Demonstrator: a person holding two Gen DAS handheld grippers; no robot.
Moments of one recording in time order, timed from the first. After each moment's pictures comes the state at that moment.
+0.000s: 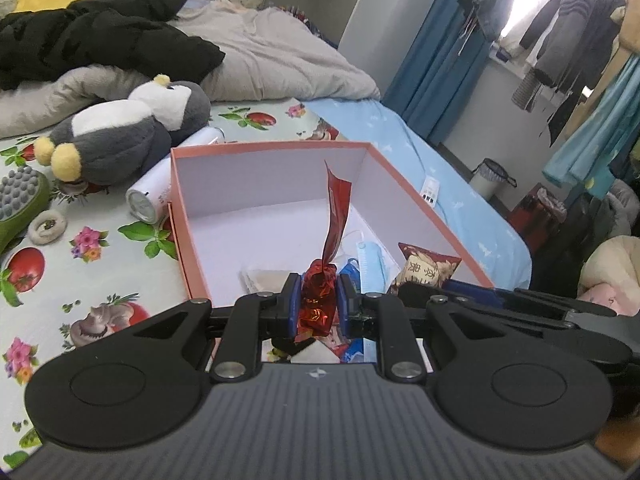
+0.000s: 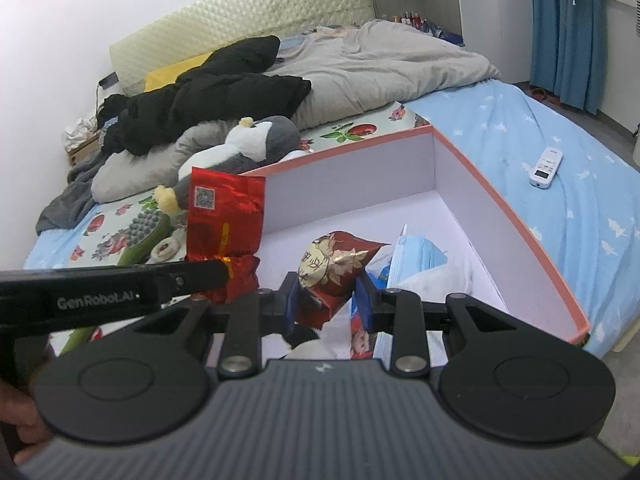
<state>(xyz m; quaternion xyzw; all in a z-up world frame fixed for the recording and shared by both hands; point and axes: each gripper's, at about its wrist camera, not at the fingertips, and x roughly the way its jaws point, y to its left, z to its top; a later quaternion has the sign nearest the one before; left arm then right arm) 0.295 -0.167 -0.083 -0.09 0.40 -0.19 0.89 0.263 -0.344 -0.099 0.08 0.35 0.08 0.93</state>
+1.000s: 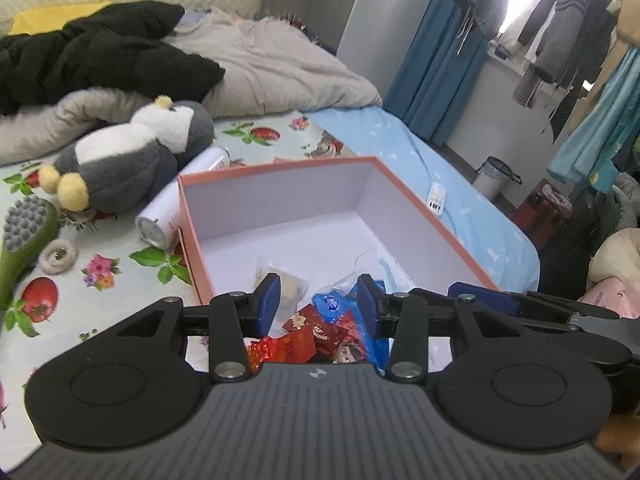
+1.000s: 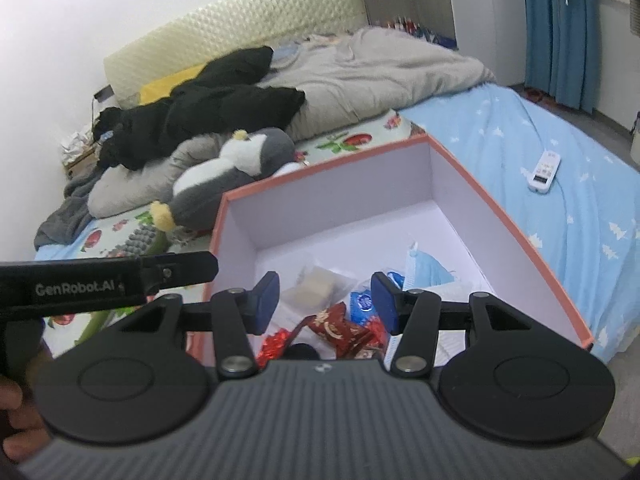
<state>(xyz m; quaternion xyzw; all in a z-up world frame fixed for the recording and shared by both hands) 0.299 -0.157 -0.062 -0.07 0.38 -0.19 0.90 0.264 -0.346 -0.089 0.10 0.33 0.08 0.93</state>
